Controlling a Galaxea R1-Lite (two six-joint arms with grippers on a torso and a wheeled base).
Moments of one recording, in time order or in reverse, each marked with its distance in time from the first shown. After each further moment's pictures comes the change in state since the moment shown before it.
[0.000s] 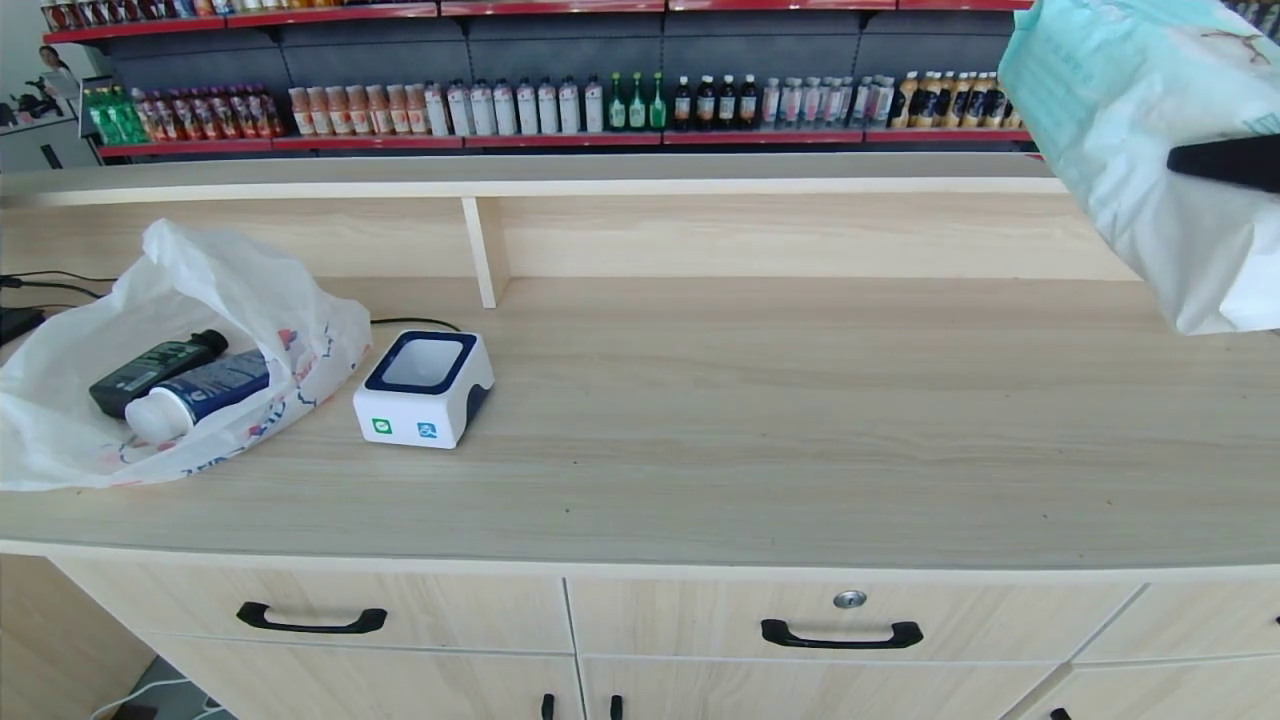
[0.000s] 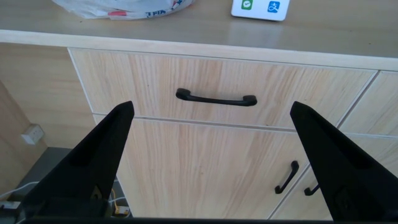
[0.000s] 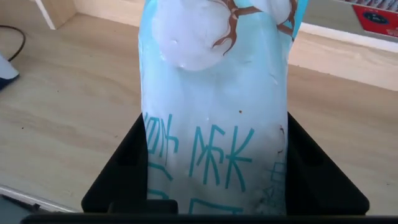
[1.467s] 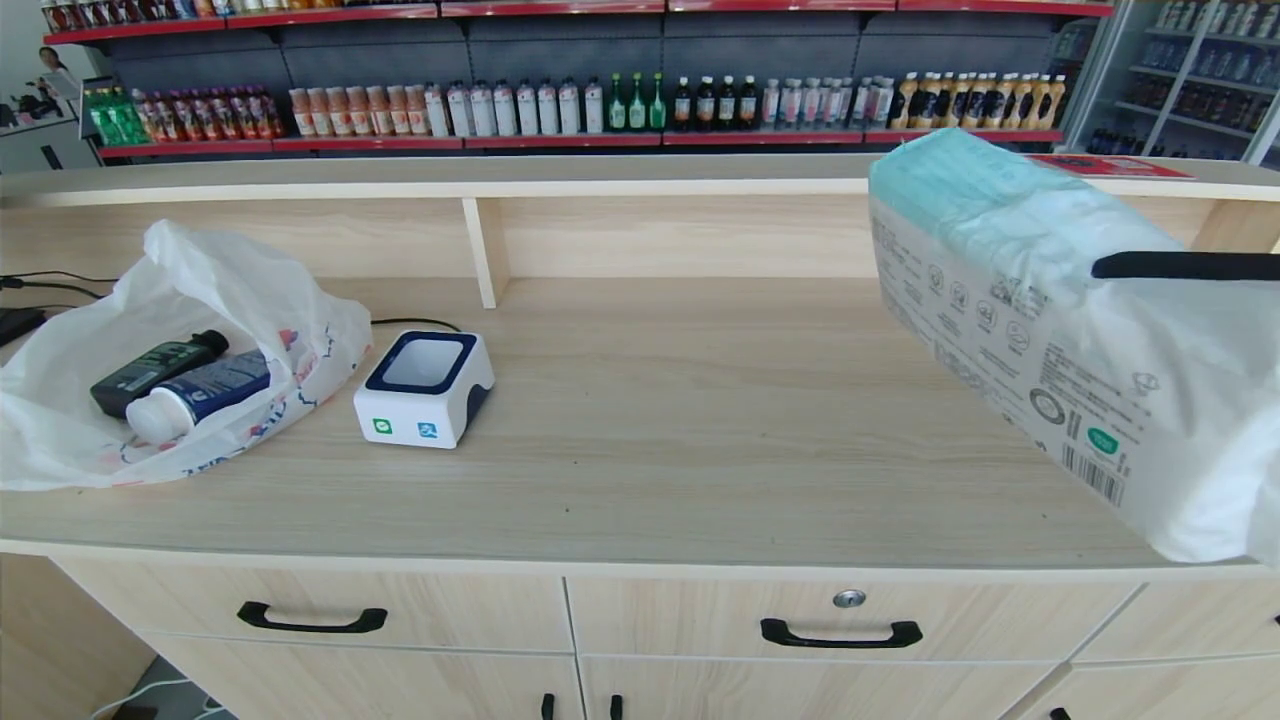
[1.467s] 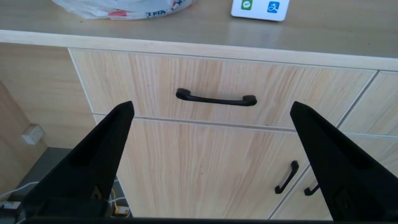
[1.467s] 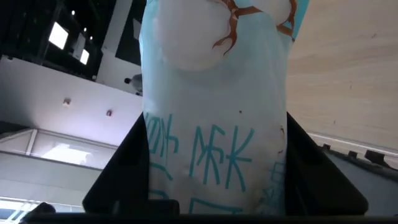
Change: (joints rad) left arm 0.000 0.000 0.000 0.000 0.000 0.000; right arm 0.012 -0.096 0.609 -0.650 0.643 1.189
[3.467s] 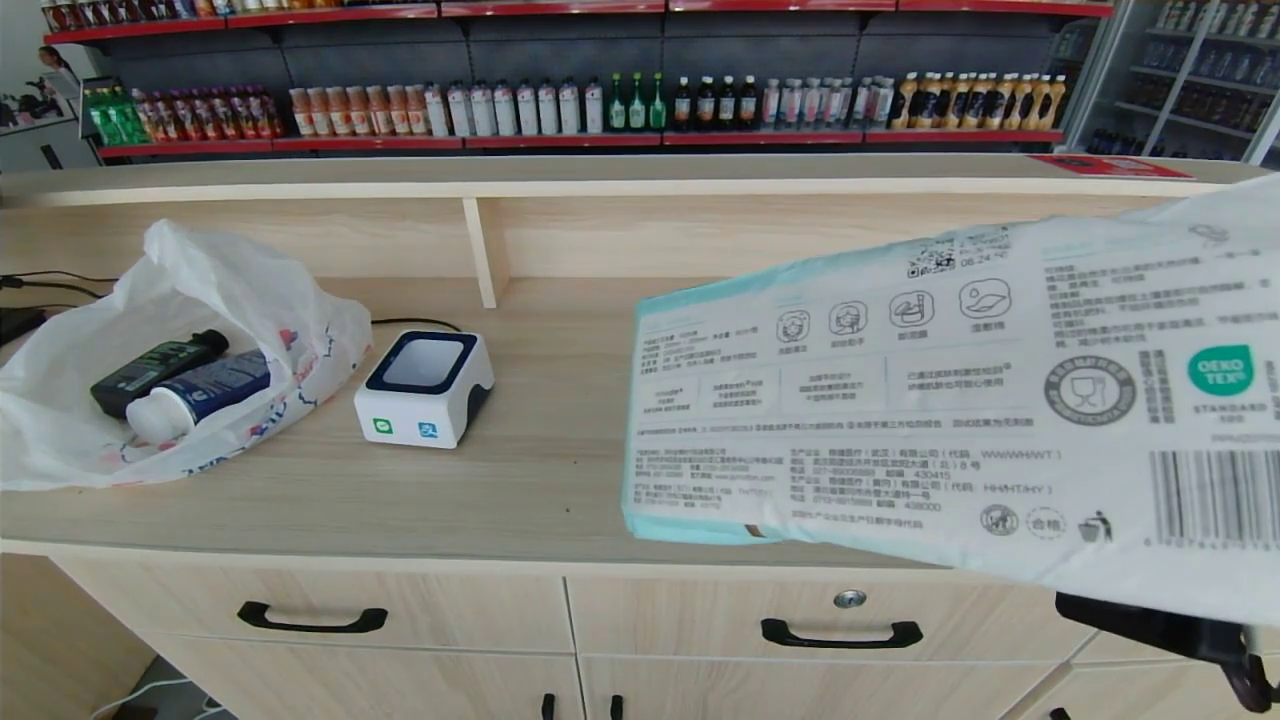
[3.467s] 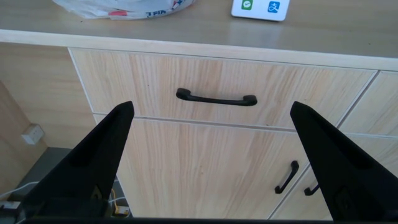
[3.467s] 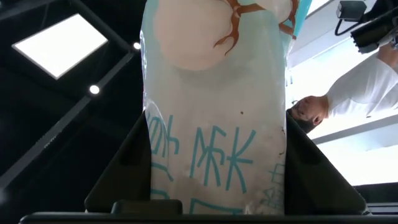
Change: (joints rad) left arm 0.000 0.000 0.000 0.000 0.000 0.000; right arm 0.282 0.286 0.319 -1.049 0.253 1.554
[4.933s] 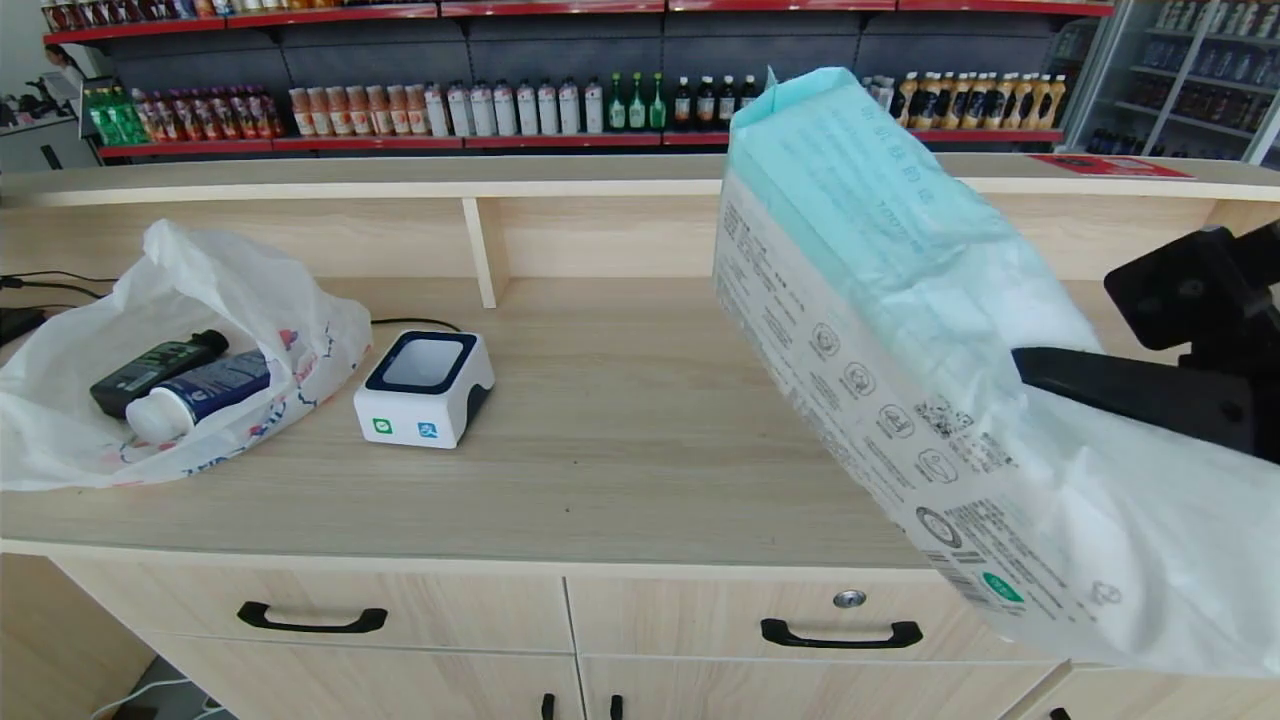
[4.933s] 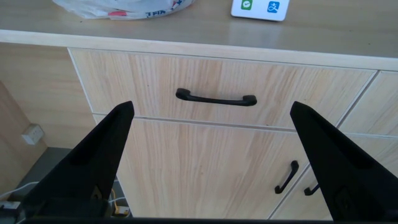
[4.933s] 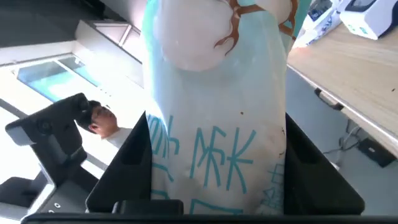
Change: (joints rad) left arm 0.000 0.000 0.000 0.000 0.000 0.000; right arm -0.105 0.044 0.012 -0.094 0.046 -1.447
